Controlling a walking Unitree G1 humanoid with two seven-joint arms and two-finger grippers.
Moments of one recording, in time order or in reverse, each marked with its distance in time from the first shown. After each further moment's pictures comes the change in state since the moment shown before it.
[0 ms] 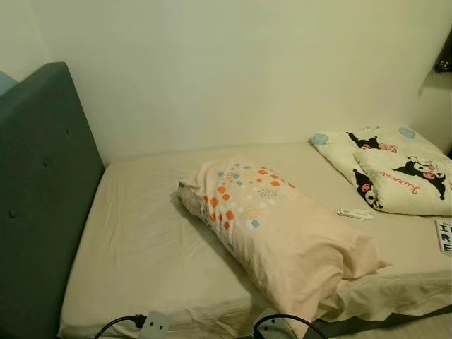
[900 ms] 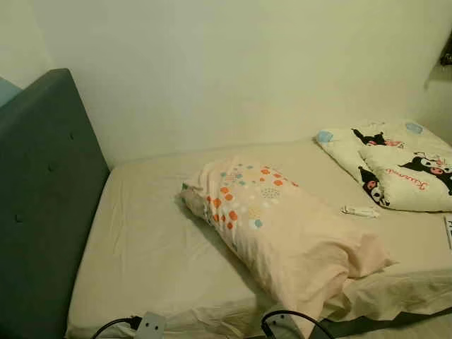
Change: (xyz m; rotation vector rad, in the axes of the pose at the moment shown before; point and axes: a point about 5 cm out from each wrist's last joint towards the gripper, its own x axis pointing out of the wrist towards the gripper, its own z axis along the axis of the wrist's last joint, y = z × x) left arm 0.000 0.006 -0.002 -0.042 0.023 0.014; right arm -0.001 -0.004 -0.005 0.080 0.008 -0.062
